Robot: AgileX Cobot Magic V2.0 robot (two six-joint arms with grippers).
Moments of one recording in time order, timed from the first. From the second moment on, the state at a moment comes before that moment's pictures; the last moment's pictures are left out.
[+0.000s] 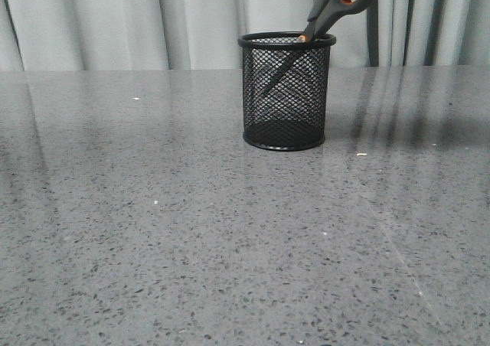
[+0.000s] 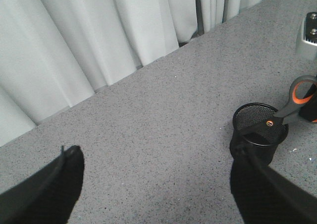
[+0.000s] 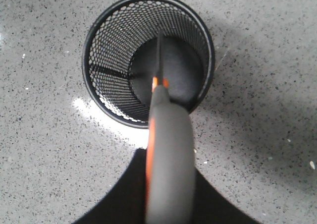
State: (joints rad) left arm -0.05 1.20 -1.77 -0.46 1.21 0.54; right arm 0.35 1.61 -1.65 0.25 1.26 -0.17
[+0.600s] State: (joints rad) left arm -0.05 1.20 -1.77 -0.46 1.21 0.54; right arm 0.35 1.61 -1.66 0.25 1.25 -0.17
